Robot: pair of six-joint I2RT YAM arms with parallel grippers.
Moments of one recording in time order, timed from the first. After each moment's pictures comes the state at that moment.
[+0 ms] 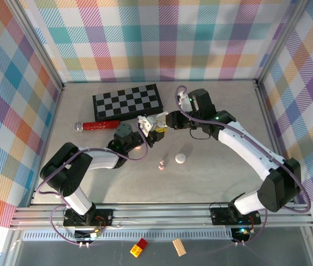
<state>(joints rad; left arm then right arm) -0.61 1.65 0.66 0.96 0.39 0.03 0.59 1.45 1.29 -0.51 -0.38 0.44</state>
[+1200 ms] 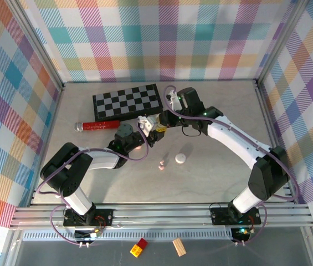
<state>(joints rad) -0.61 1.65 0.66 0.94 0.35 0.05 0.62 1.58 1.36 -0.49 -0.29 0.40</state>
